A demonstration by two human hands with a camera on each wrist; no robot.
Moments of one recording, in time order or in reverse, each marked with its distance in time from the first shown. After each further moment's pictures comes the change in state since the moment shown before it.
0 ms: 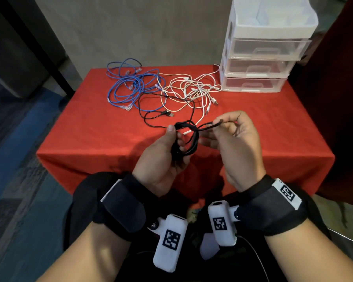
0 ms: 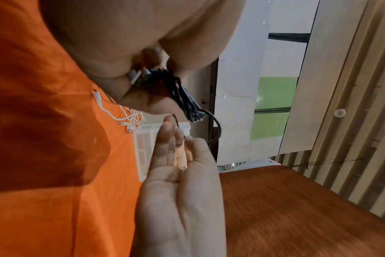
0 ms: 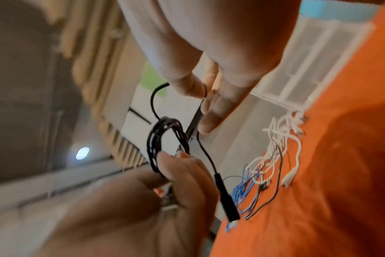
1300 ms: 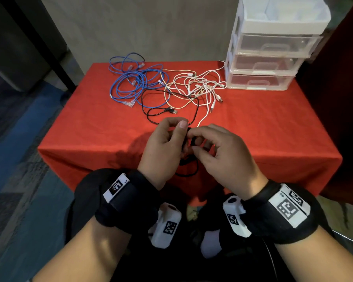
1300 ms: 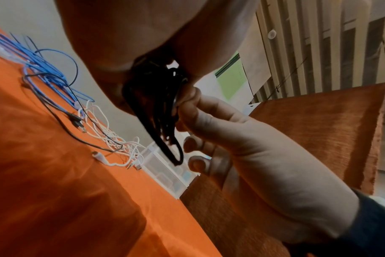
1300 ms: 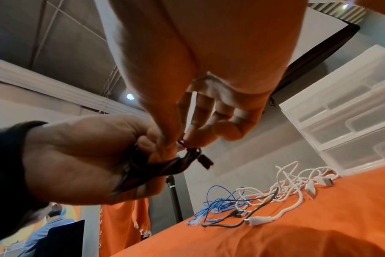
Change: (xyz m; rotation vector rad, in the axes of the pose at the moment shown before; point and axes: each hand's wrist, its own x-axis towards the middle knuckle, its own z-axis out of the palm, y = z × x) left_hand 0.015 -0.004 -0.014 0.590 -0.008 0.555; right_hand -0.003 0.009 -0.004 -0.890 -0.424 -0.432
